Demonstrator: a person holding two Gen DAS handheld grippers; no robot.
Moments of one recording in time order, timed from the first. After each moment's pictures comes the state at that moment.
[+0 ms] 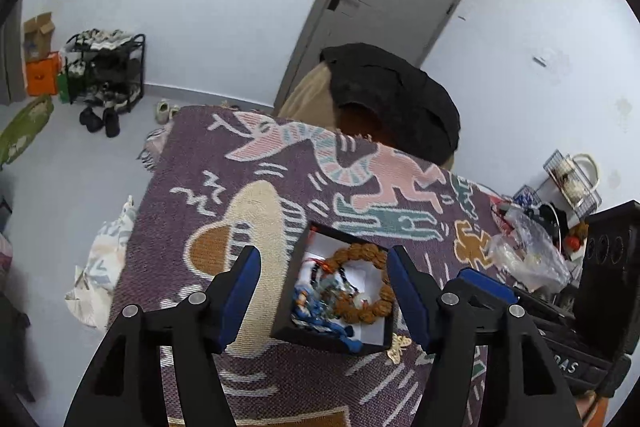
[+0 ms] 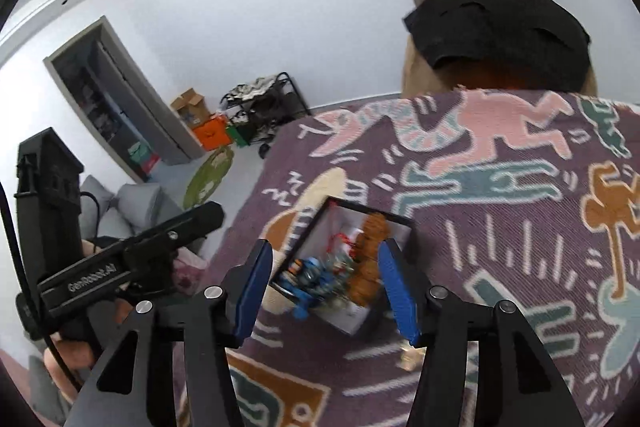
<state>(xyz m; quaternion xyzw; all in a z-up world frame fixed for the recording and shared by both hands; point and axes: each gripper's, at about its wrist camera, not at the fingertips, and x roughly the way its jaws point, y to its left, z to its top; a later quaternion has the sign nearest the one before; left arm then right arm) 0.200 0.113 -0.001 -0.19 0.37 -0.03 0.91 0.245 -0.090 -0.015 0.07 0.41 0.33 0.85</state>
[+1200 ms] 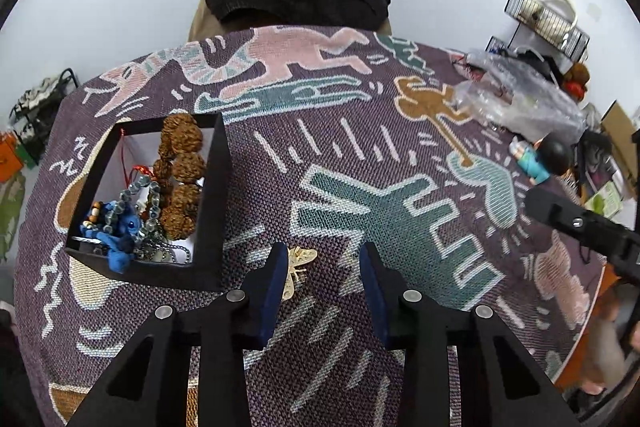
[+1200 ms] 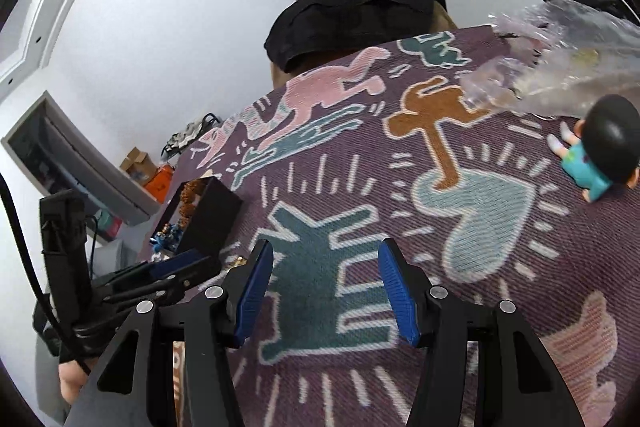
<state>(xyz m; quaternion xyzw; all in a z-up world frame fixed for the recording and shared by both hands) 0.201 -0.063 -0.080 -0.02 0.46 -0.10 0.88 0.205 -0.288 -0.074 0.17 0.40 0.21 0.87</state>
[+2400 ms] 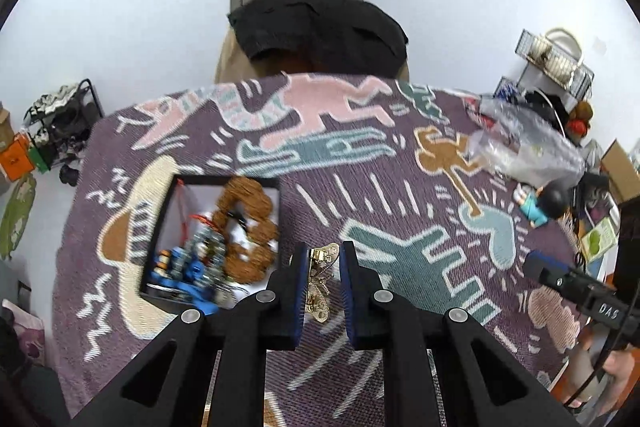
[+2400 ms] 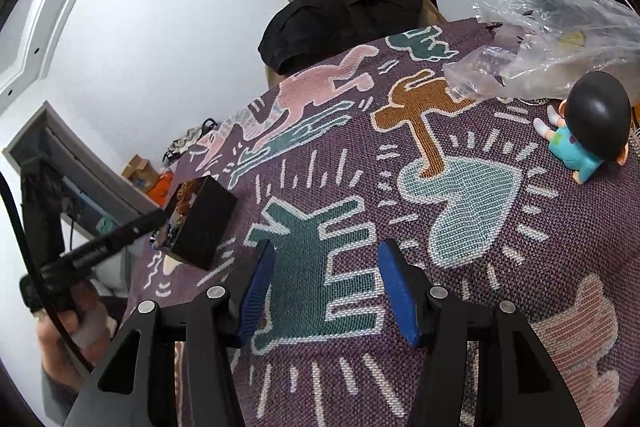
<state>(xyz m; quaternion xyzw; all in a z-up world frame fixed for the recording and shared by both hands) 0.204 -0.021 -0.028 -0.04 0.41 -0.08 0.91 0.198 -0.299 -0.082 0.18 0.40 0.21 0.87</state>
